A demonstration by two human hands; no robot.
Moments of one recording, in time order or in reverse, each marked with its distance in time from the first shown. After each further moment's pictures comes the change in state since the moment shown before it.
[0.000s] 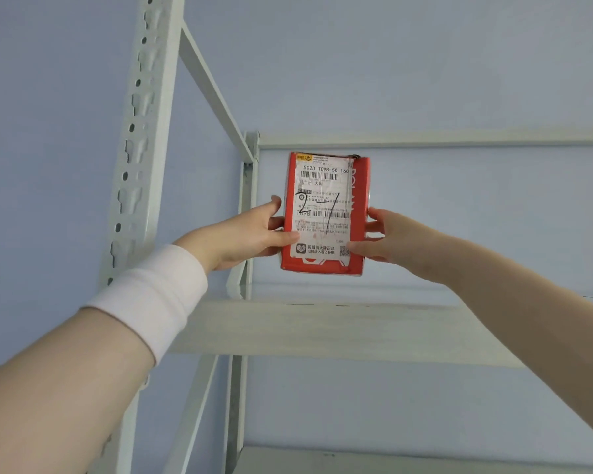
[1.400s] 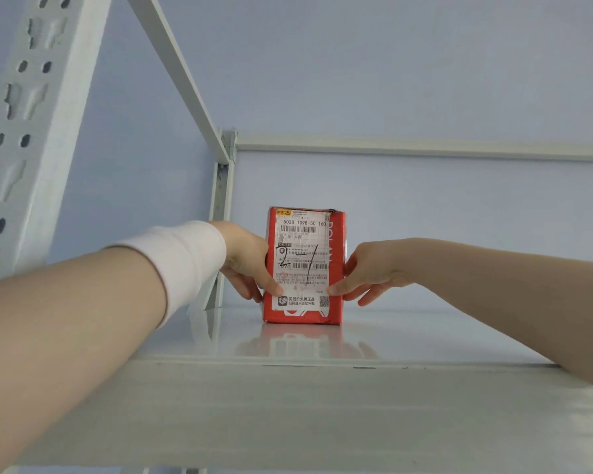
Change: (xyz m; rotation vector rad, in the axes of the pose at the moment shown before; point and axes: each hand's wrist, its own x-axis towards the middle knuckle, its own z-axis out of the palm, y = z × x) left_hand 0.109 -0.045 -0.010 0.520 -0.258 -0.385; right_hand 0.107 0.048 0.003 -0.357 -0.212 0.373
